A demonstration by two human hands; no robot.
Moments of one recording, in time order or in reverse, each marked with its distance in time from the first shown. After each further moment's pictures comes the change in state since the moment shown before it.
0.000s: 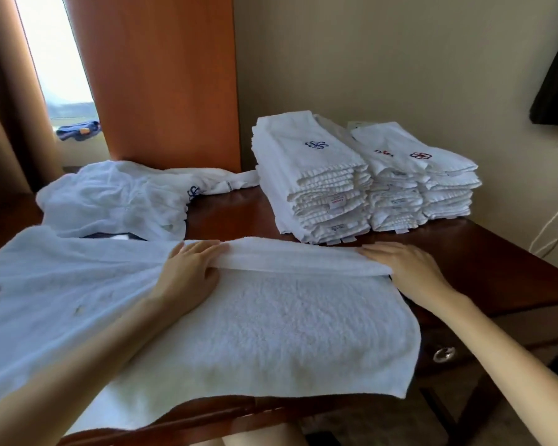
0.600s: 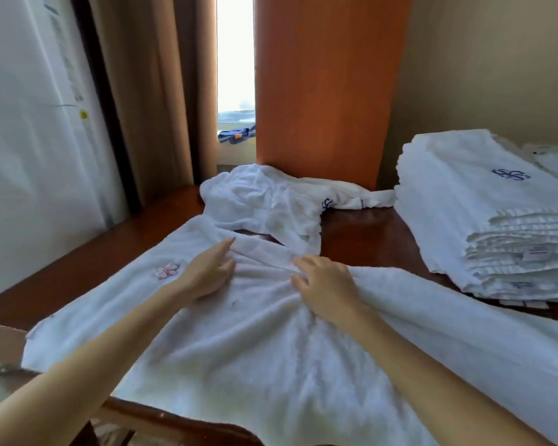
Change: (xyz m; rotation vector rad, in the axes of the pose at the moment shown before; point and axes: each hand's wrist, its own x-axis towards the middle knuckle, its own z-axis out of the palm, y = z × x) left_hand -0.051 -0.169 -0.063 -0.182 -0.109 -0.525; right_hand 0.135 -0.314 0.029 0.384 -0.027 -0.334
